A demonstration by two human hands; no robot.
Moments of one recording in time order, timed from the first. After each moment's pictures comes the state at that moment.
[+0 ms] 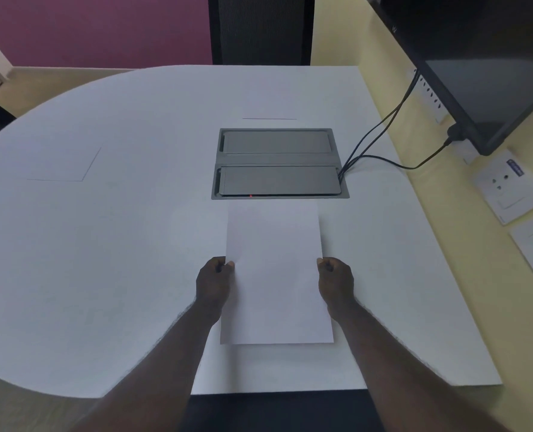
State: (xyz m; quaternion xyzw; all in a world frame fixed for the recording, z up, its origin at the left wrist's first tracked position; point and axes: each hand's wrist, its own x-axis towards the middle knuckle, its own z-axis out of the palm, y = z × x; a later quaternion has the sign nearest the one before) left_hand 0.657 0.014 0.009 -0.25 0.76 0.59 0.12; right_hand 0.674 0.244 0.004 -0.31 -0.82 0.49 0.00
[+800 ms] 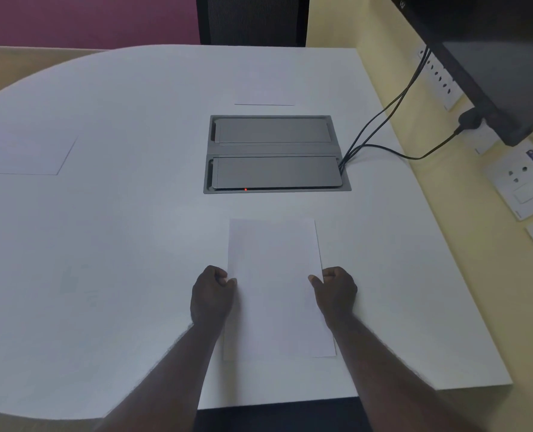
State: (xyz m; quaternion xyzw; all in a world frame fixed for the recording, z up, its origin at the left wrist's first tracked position) left_hand 0.660 0.013 -0.027 -0.23 0.86 0.44 0.11; right_hand 0.676 0.239 -0.043 -0.37 -0.84 0.40 0.02
